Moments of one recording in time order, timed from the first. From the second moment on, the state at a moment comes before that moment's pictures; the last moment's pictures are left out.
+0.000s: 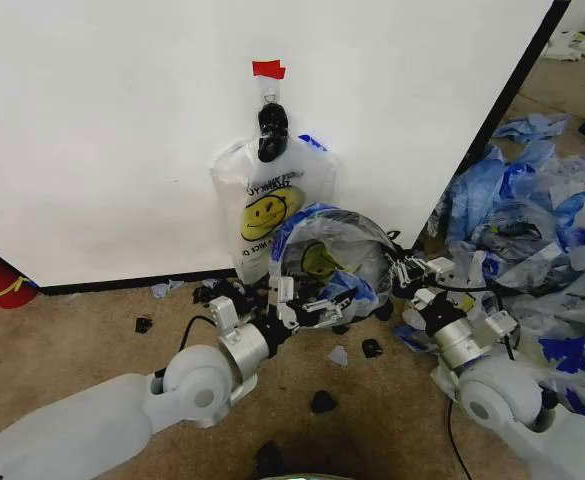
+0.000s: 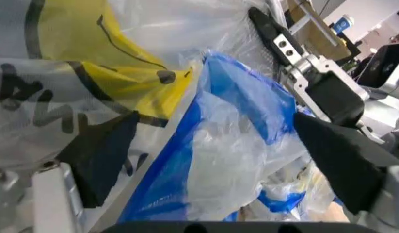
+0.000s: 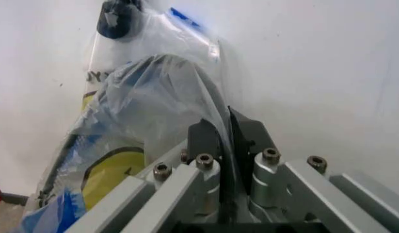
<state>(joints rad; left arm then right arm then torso) 0.53 -0.70 0.60 -2.10 -1.42 -0.13 -0.17 -1.21 0.73 0.23 2.09 0.77 0.21 0.14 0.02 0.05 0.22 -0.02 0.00</state>
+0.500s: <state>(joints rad) 0.53 -0.70 0.61 -2.14 -1.43 -0.13 -0.19 -1.20 0.74 0.22 2.09 0.79 0.21 0.15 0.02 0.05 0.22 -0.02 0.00</state>
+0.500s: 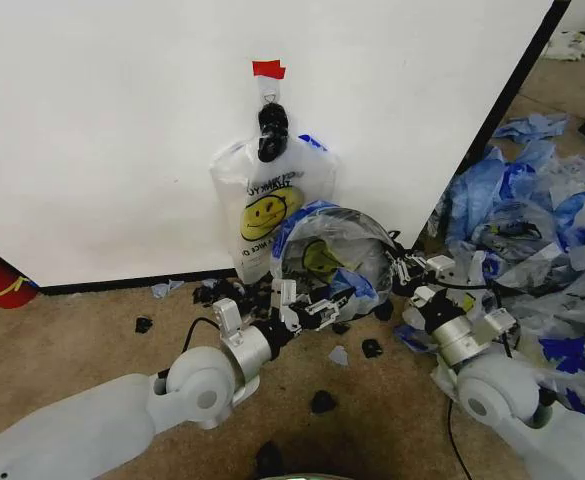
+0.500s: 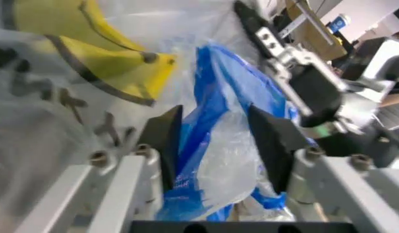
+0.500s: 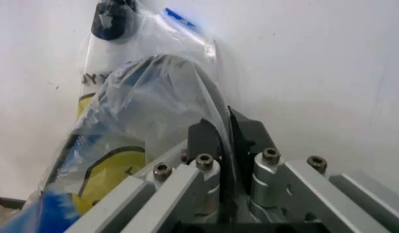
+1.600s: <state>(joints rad) 0.67 -0.65 0.52 -2.22 -1.43 -0.14 -0.24 -1.18 0.74 0.27 2.23 1.15 0.12 0.39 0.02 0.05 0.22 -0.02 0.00</state>
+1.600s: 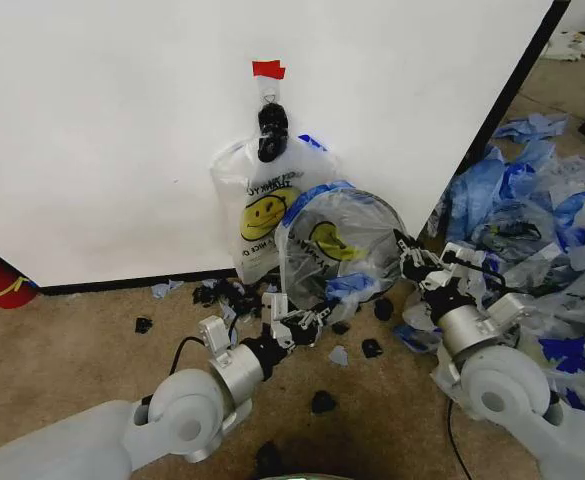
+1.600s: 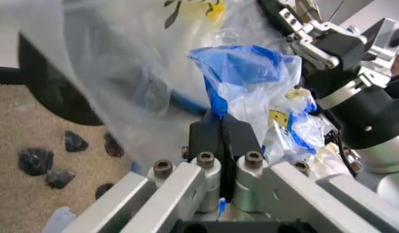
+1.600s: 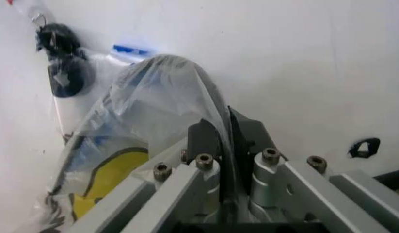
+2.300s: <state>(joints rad) 0.74 -0.65 0.48 -2.23 -1.37 -0.17 -0.24 -1.16 0.83 0.29 2.30 1.28 0.08 0.52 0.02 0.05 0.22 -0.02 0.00</state>
